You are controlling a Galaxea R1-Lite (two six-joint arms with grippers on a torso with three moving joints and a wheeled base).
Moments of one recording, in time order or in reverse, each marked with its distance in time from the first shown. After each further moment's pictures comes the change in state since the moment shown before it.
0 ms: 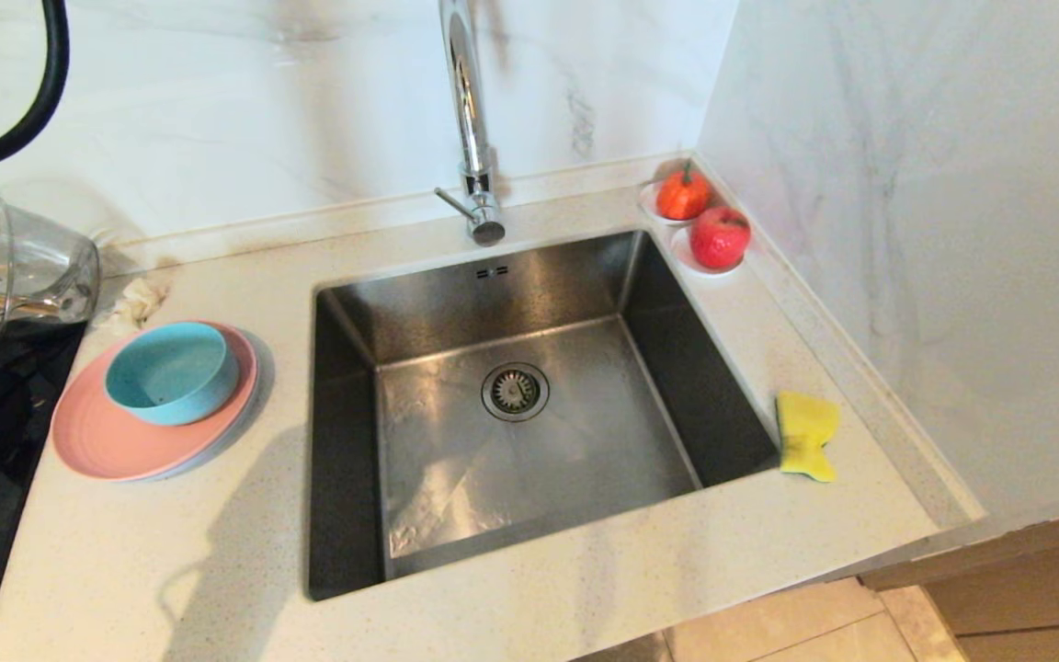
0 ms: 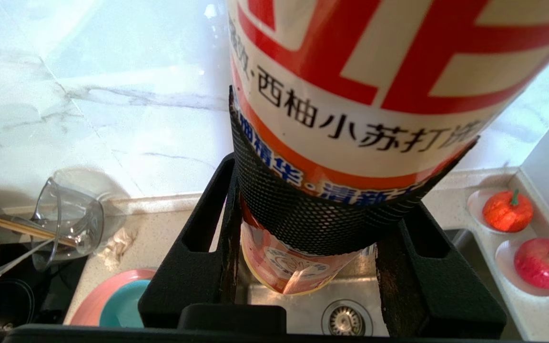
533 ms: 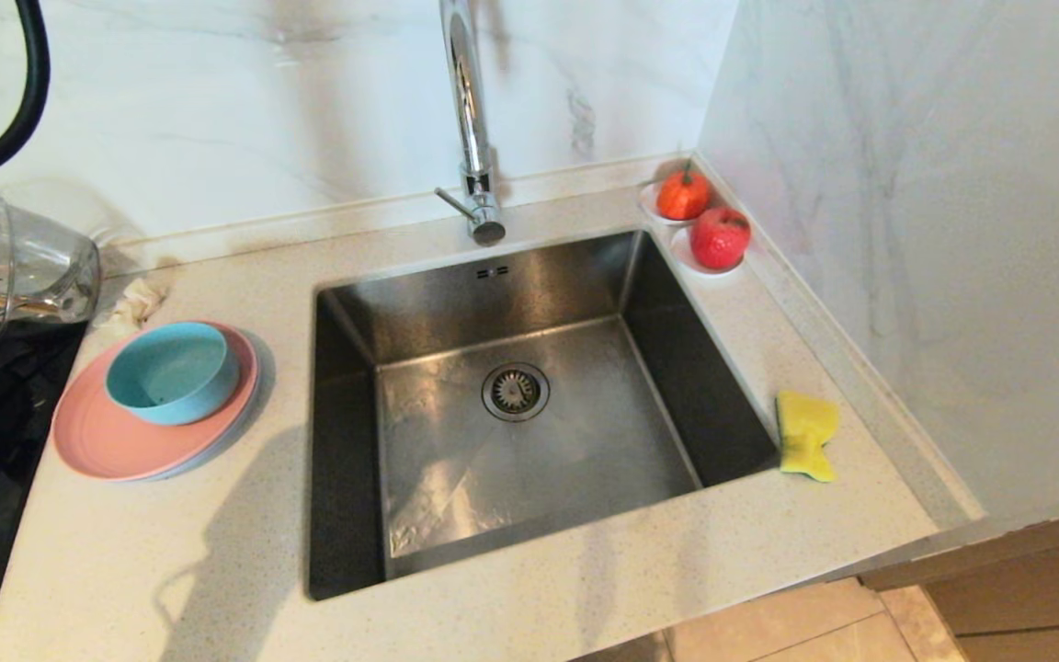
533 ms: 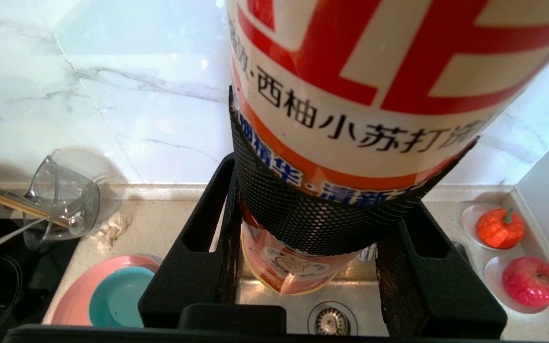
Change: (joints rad) left arm 0.004 -0.009 0.008 -0.080 0.028 -0.005; right arm 0.000 0.000 0.000 0.000 0.000 0.000
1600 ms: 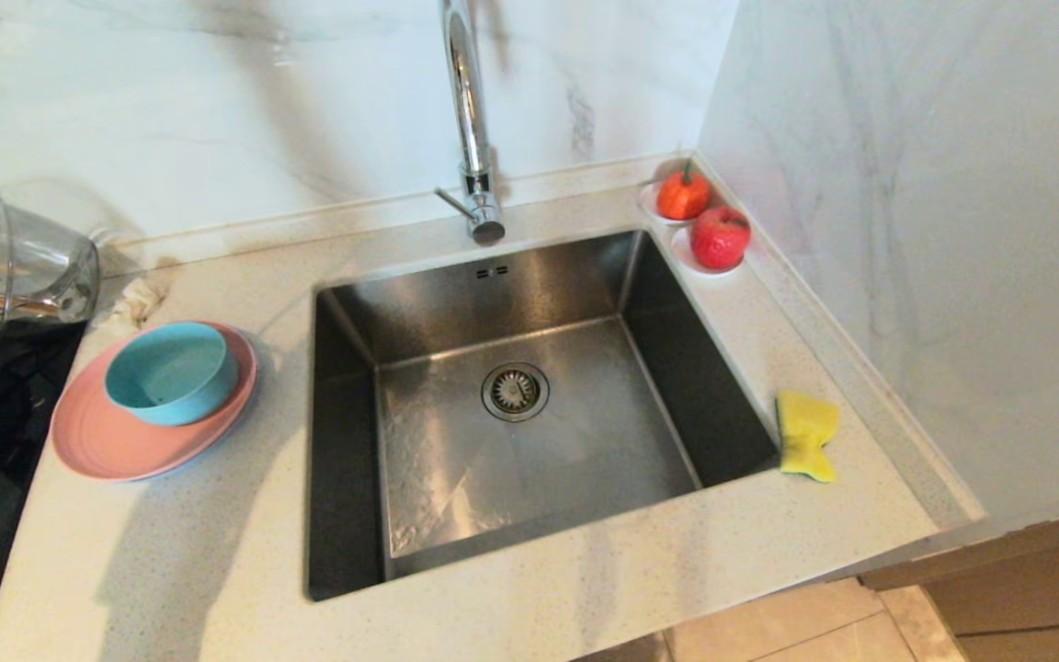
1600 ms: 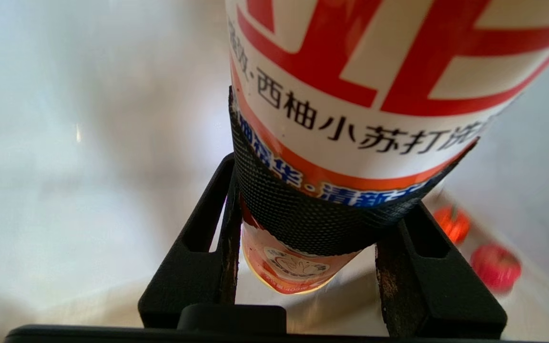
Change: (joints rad) left arm 0.632 -0.230 0.008 0.894 -0.932 -0.770; right arm 0.000 0.000 0.000 0.000 0.000 0.000
